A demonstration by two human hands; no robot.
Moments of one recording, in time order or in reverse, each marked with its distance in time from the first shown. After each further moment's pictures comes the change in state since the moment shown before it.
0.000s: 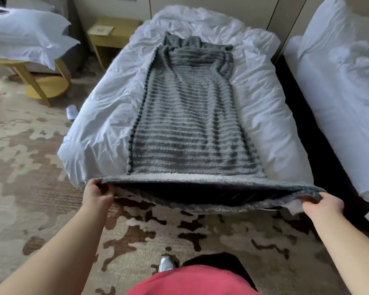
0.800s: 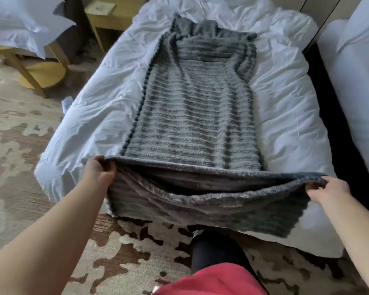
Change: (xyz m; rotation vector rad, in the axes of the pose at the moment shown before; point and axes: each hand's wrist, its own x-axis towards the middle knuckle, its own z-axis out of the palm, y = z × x) left_hand 0.152 0.008 0.229 0.039 0.122 0.081; right_hand 0.119 -0.115 0.226 0.327 -0.005 0.166
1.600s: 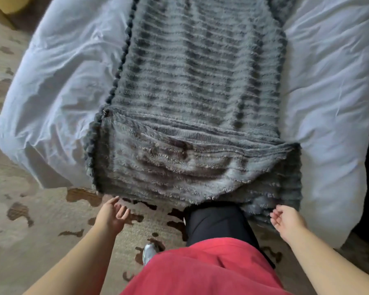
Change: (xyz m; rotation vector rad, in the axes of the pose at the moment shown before) left_hand 0.074 -0.149 -0.111 0.357 0.386 -0.223; right_hand 0.131 0.133 -0.050 -0.822 0.158 0.237
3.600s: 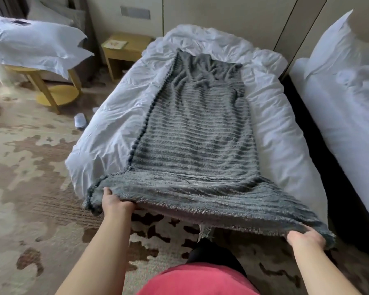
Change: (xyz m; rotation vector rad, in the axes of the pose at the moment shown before) left_hand -0.141 0.043 -0.209 -0.532 -0.534 0.024; right_hand -0.210 0.233 -0.107 1.179 0.010 -0.038
